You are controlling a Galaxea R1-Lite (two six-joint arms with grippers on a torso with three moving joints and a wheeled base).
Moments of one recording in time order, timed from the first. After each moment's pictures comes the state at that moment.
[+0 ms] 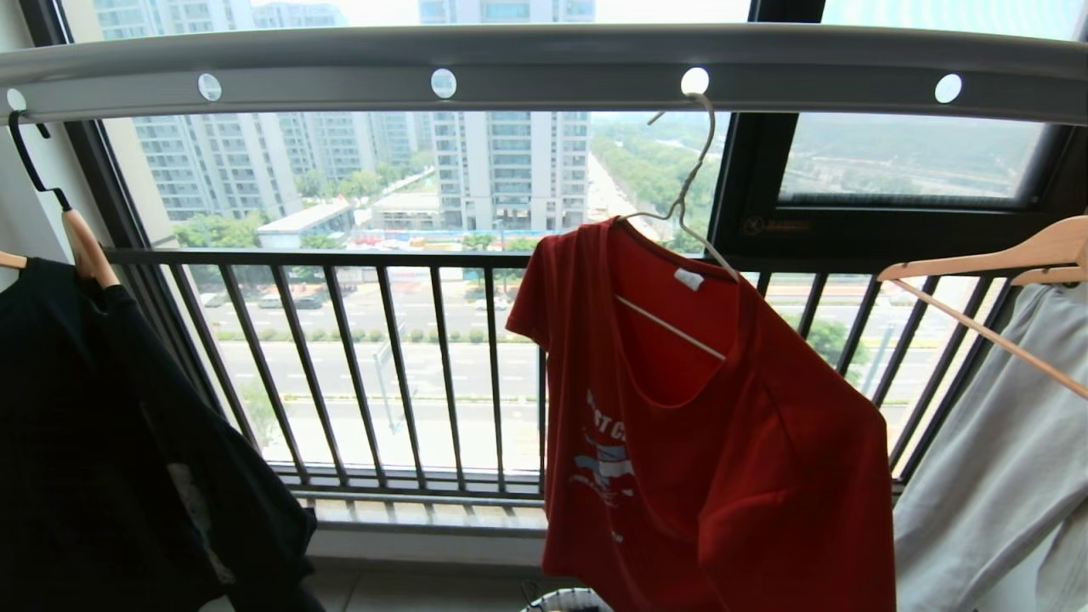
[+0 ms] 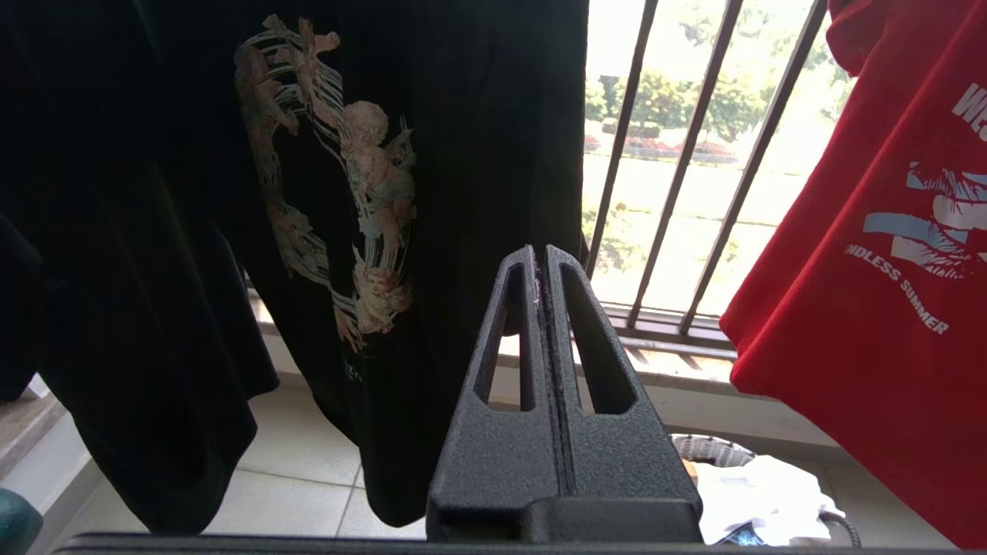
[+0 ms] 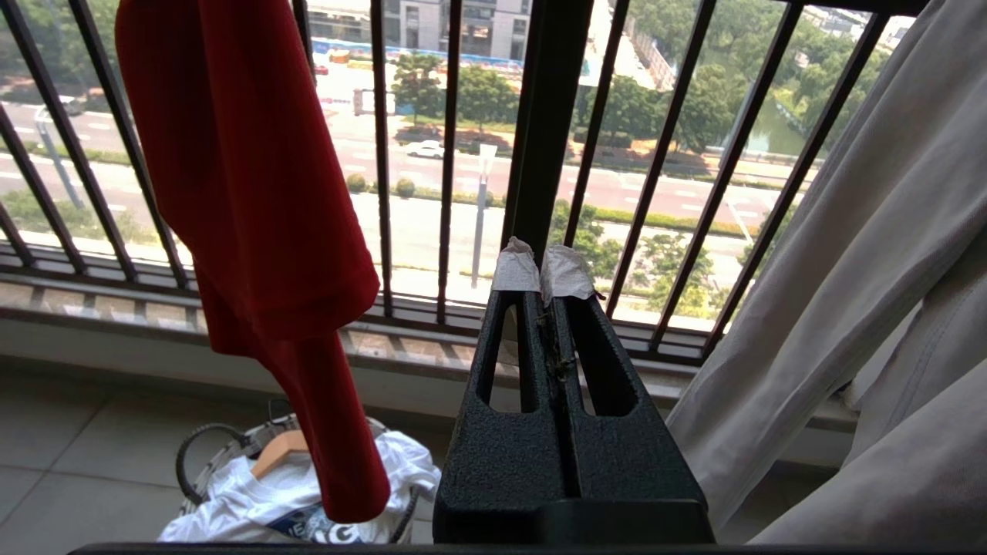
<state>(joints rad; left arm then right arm) 0.00 0.00 0.00 0.00 0.05 -0.08 -0.01 0.00 0.00 0.00 0.05 -0.07</state>
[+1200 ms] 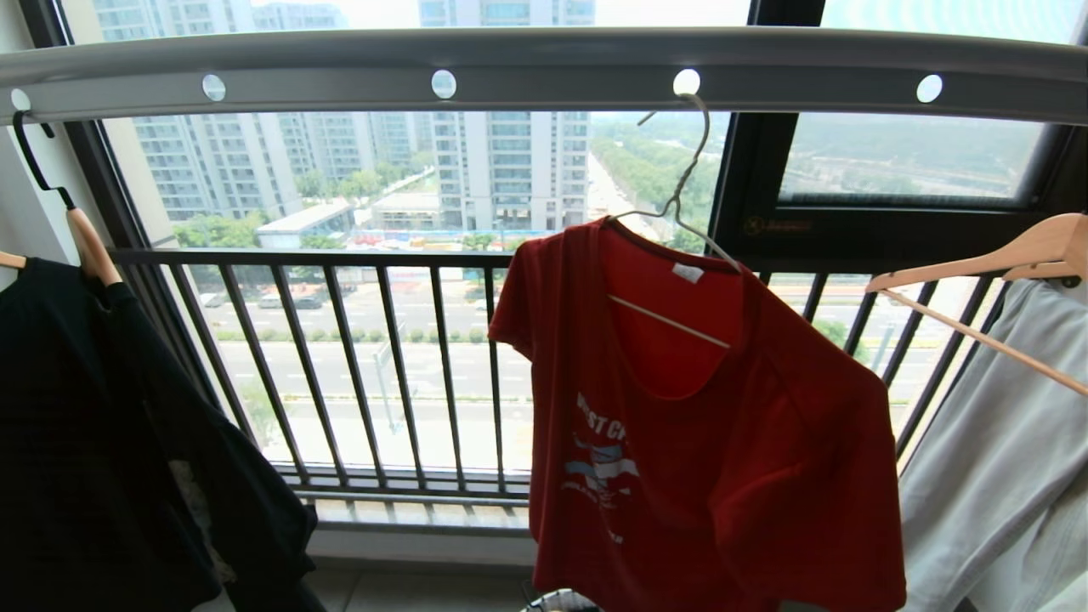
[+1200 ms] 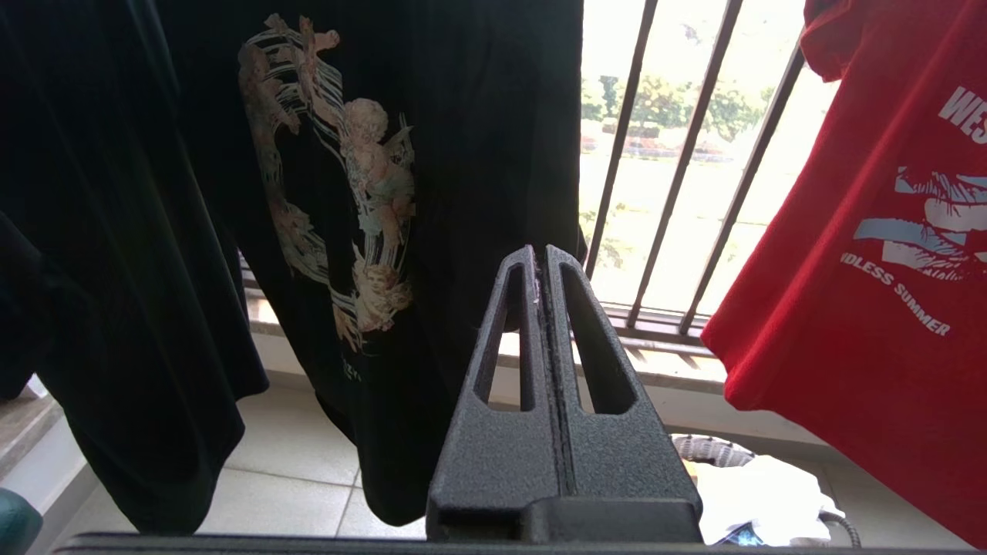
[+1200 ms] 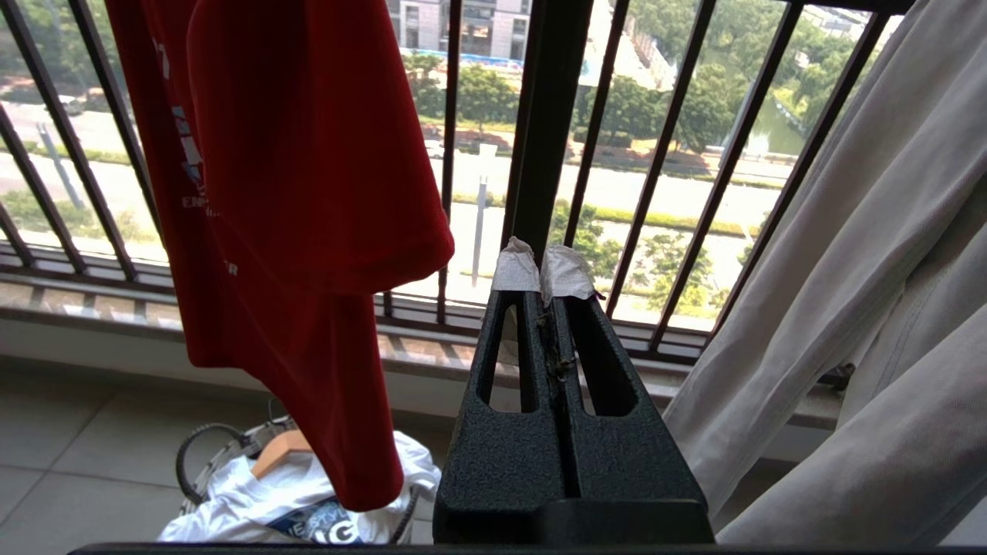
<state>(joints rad) 0.00 0.00 0.00 0.00 0.05 -0.08 -0.01 0.00 0.00 0.00 0.05 -0.07</state>
